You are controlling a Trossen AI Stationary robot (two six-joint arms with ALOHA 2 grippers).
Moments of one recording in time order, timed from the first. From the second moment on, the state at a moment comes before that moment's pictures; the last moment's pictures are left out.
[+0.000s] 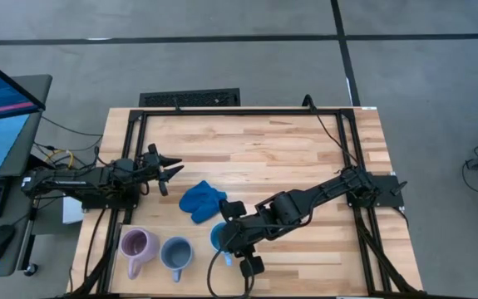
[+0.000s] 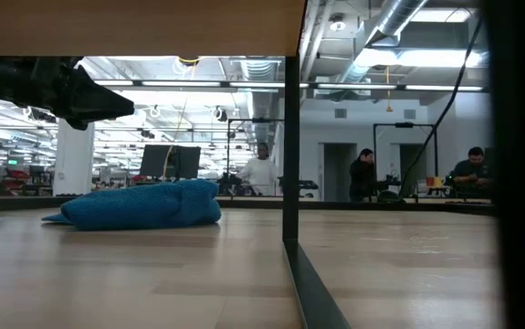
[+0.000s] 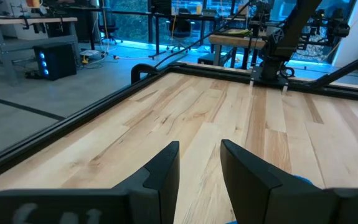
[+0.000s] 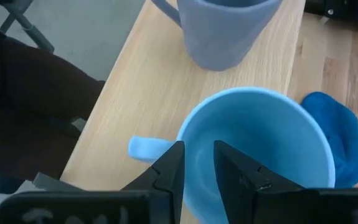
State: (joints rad) left arm 0.05 0.18 0.01 0.07 -0.31 -0.09; right arm 0.45 2.15 2.33 -1.07 0.01 0.08
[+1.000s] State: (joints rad) left arm 0.05 0.18 0.01 0.07 -0.29 -0.09; right arm 0.46 2.15 2.33 -1.05 -0.02 0.08
